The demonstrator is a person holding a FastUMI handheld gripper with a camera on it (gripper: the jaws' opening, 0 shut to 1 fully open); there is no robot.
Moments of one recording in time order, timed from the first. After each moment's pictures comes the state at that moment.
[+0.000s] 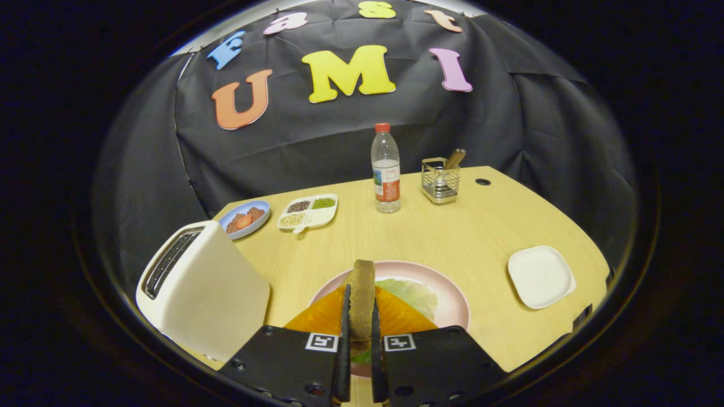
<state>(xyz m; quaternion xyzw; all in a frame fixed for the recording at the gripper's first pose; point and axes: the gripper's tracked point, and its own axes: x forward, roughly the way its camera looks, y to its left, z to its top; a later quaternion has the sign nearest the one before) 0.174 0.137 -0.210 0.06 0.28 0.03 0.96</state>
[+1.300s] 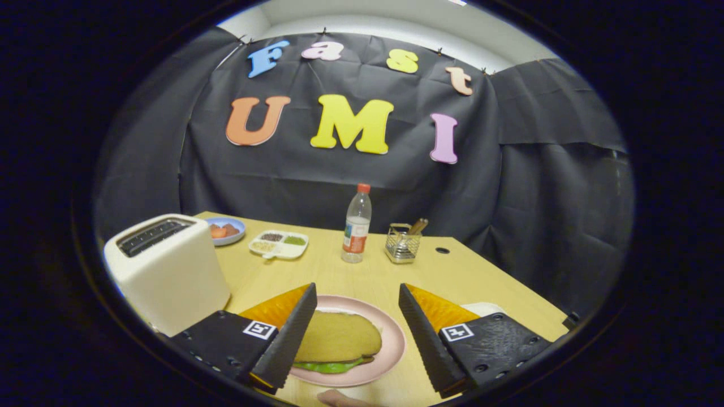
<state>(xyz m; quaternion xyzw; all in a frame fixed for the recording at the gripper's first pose) 0.148 0.108 -0.145 -0.06 0.10 -0.02 0.99</state>
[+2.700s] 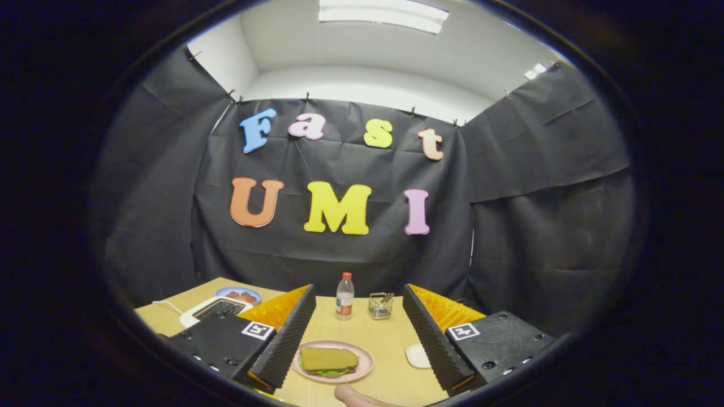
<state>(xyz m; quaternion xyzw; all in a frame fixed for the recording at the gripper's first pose) 0.004 0.087 0.027 -0.04 -0.04 -0.03 1.00</state>
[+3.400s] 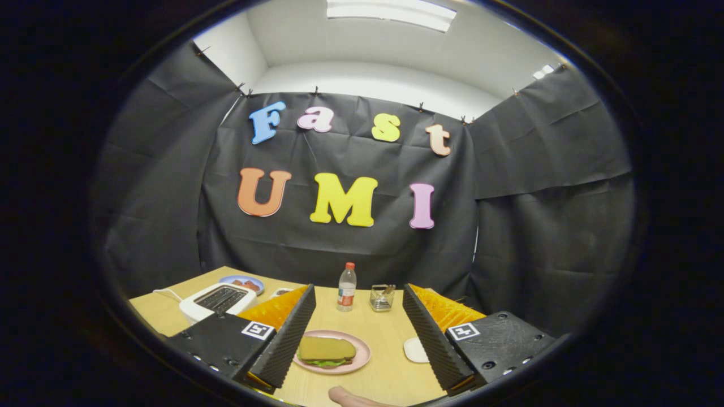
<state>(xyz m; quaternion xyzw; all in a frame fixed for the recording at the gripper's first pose) -0.009 0.081 0.008 -0.06 -0.02 -0.01 1.00</state>
